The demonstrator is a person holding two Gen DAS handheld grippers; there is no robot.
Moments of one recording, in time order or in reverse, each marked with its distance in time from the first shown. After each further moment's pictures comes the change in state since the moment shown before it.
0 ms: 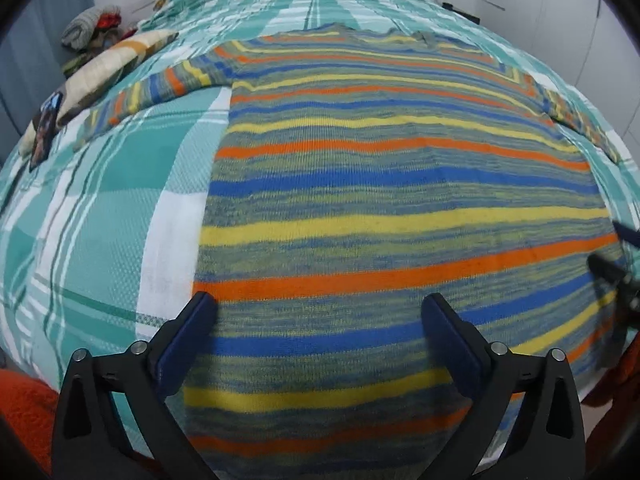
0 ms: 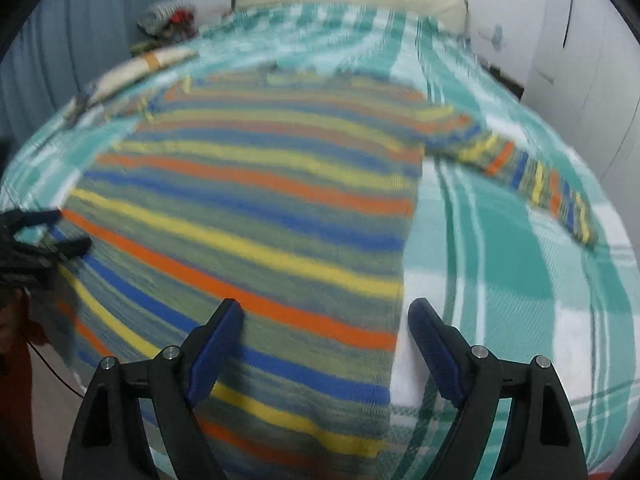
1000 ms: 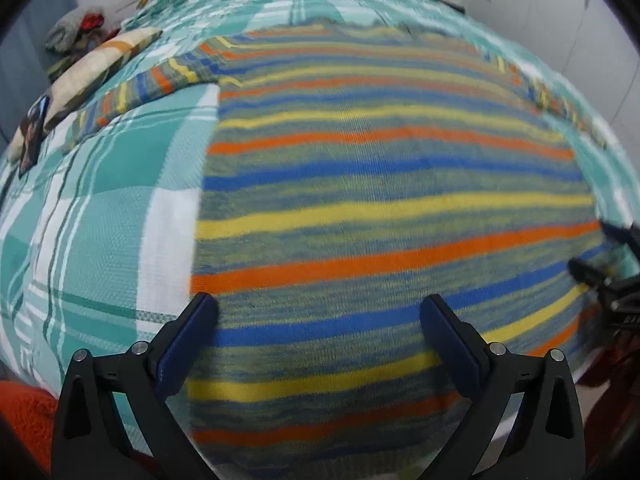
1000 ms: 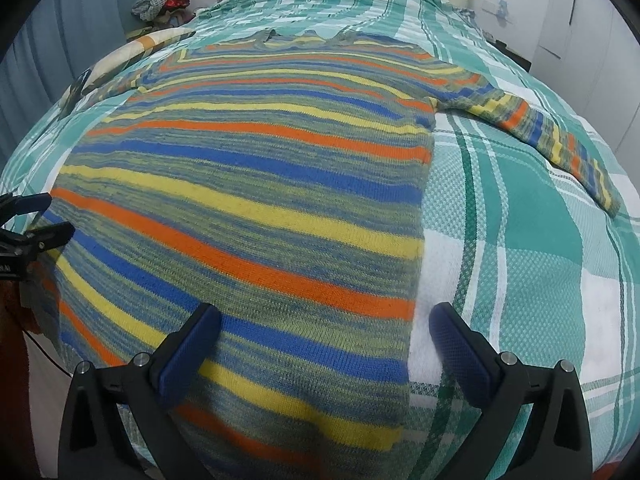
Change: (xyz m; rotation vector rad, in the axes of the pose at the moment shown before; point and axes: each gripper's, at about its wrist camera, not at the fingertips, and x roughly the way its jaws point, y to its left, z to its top) left arm -0.013 0.007 0.003 0.015 0.009 -0.057; right arm 0.017 -0.002 -0.012 0.021 0.063 0.022
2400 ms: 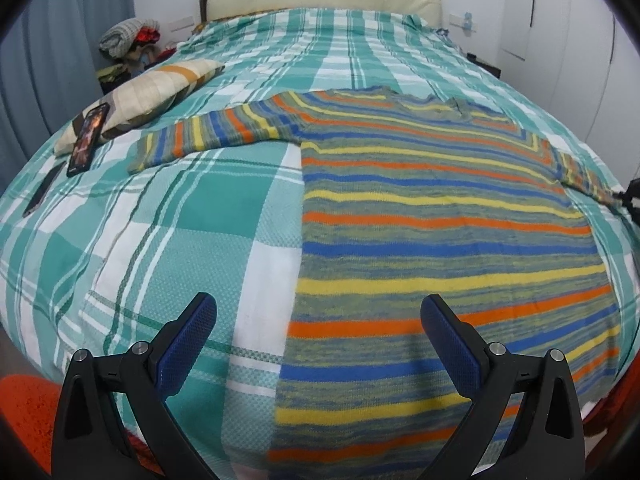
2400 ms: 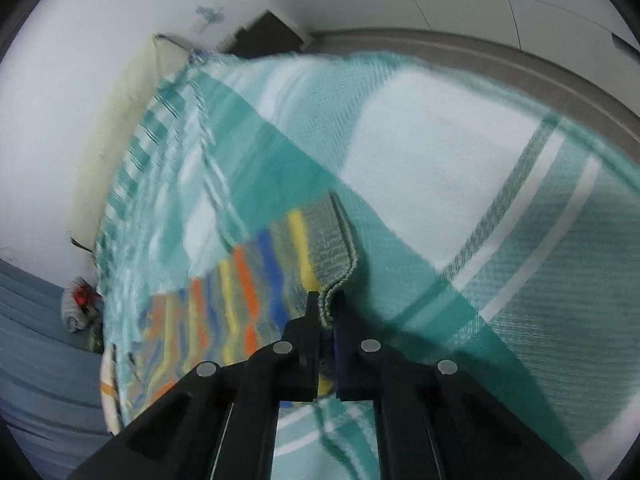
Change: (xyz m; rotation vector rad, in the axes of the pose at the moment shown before) left arm -0.032 0.037 0.006 -0.099 -0.186 0.098; right arm 0.003 -0.358 0.068 1.070 -0.163 0.130
